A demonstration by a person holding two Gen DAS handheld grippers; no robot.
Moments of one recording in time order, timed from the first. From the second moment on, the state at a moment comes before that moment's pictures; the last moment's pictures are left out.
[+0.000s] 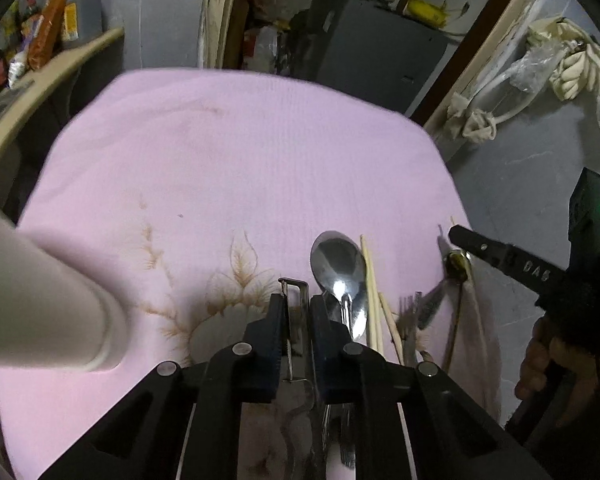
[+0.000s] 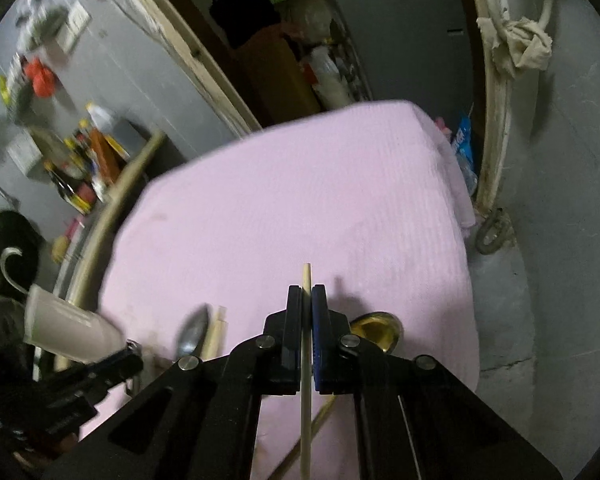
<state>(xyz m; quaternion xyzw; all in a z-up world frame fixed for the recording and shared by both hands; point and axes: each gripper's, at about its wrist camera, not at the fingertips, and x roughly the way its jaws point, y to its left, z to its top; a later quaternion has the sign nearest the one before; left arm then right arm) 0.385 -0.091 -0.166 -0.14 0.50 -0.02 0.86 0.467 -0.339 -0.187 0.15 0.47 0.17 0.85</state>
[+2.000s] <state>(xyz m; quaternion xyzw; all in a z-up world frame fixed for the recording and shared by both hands) 0.301 0.158 -0.049 -0.14 0.22 0.04 0.96 0.371 -0.079 -0.051 0.17 0.10 0.21 0.96</state>
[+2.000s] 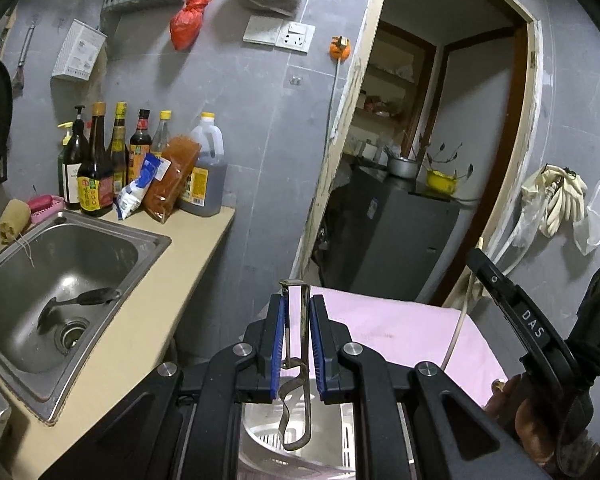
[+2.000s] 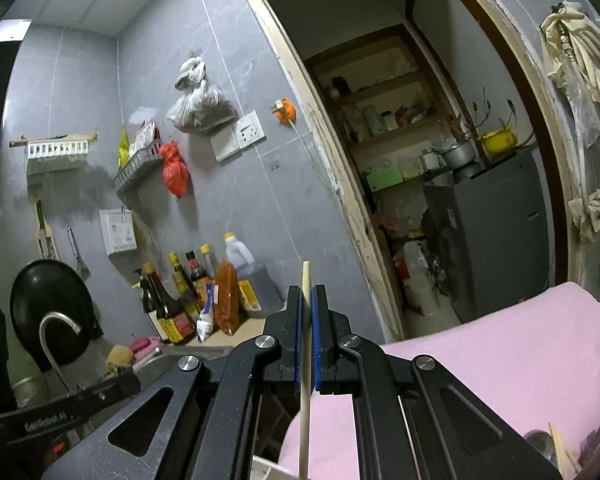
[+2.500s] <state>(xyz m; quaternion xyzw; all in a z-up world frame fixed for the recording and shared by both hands) 0.285 0.137 -0.029 -0.15 0.24 0.02 0.96 0.346 -0.123 -0.037 0.17 0.15 0.20 0.95</state>
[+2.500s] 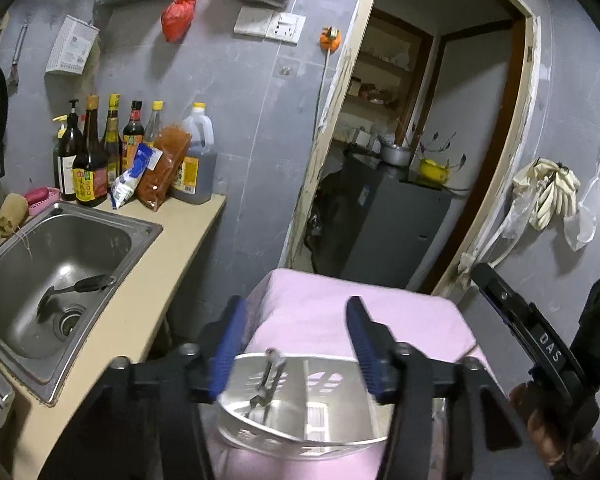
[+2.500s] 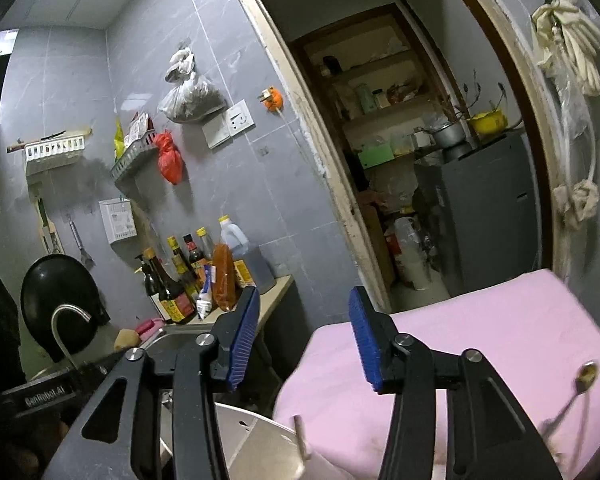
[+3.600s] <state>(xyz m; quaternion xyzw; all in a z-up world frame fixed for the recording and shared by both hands) 0.273 -0.101 -0.012 -0.07 0.18 -0.03 0.98 0.284 -0.369 -0.018 0.09 0.16 0.07 0.98</state>
